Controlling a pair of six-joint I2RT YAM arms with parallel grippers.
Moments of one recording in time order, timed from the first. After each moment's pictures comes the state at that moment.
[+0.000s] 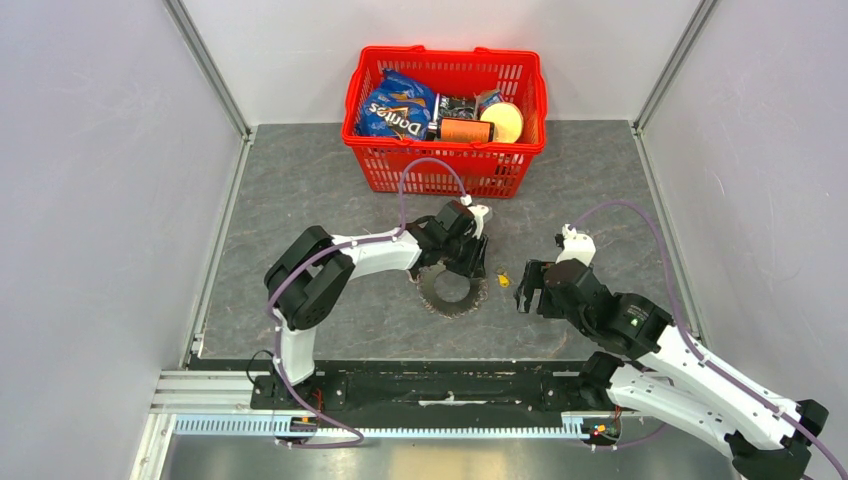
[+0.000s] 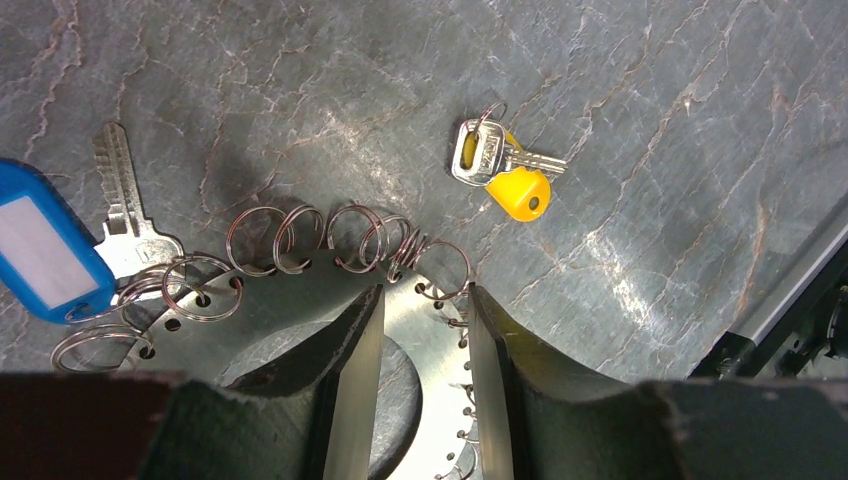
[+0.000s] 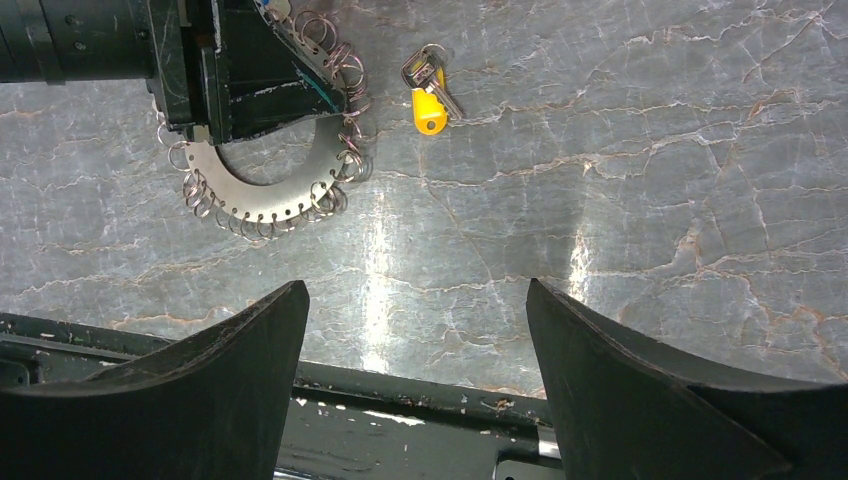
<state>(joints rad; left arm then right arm) -0.86 1.94 1.23 -0.13 0.22 -0.40 0.85 0.68 0.73 -0.85 0.42 0.73</state>
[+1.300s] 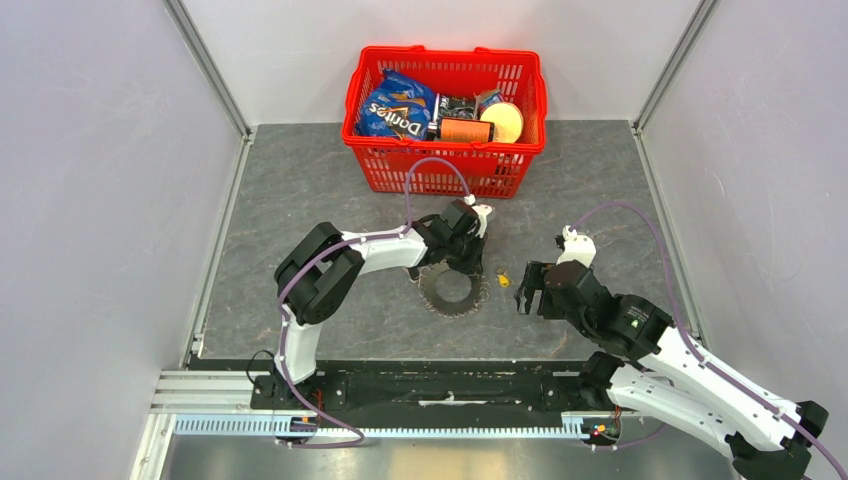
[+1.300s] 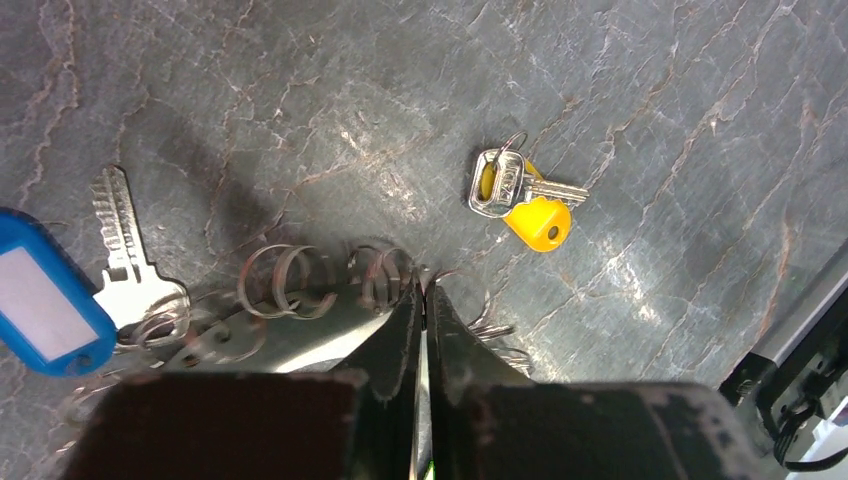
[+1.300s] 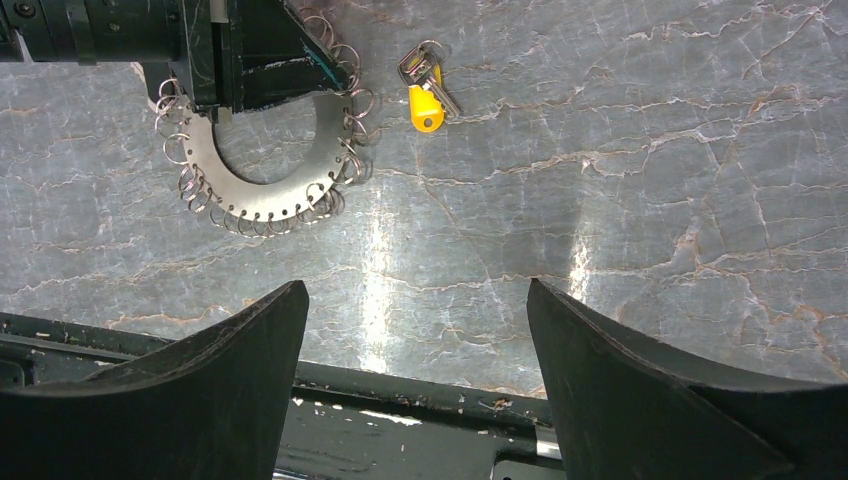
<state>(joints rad) -0.85 2.00 1.28 -0.13 0.22 -0.39 0.85 0.66 0.71 -0.85 0.42 0.73</state>
